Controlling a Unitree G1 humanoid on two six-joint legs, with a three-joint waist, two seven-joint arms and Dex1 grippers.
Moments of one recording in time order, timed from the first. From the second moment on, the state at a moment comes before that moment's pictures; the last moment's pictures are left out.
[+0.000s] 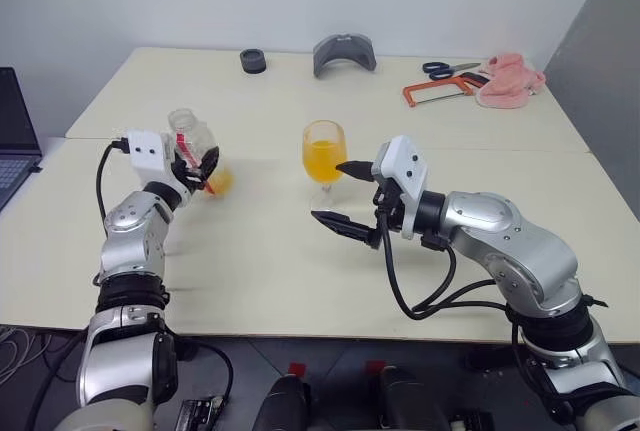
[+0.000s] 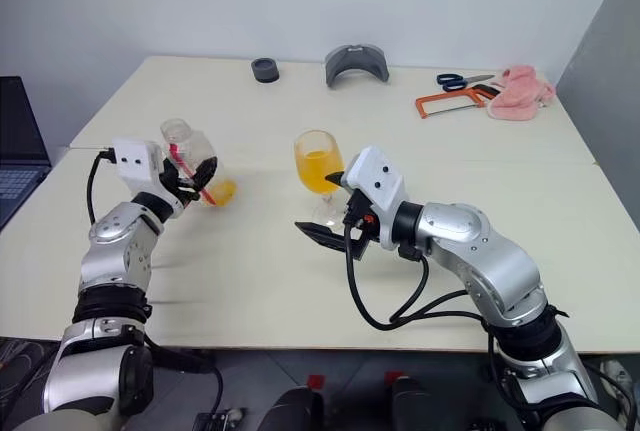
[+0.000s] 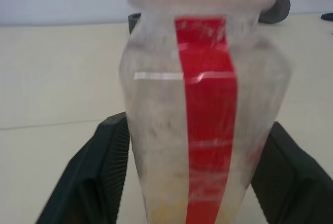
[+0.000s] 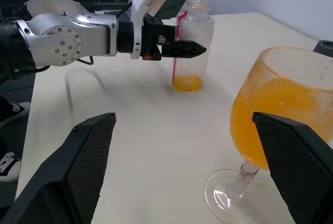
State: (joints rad) left arm -0.64 0.52 0.27 0.65 -0.28 0.04 -0.49; right arm -0.60 -0.42 0.25 -0.50 0.46 0.79 0.59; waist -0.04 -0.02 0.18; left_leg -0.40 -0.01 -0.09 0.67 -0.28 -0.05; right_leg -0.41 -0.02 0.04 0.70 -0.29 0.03
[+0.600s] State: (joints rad) left arm -0.39 0.53 0.29 0.44 -0.27 0.07 -0.44; right arm -0.30 -0.46 0.29 -0.46 0.33 0.55 0.60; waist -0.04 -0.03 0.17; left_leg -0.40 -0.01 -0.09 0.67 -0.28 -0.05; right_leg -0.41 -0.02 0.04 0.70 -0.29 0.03
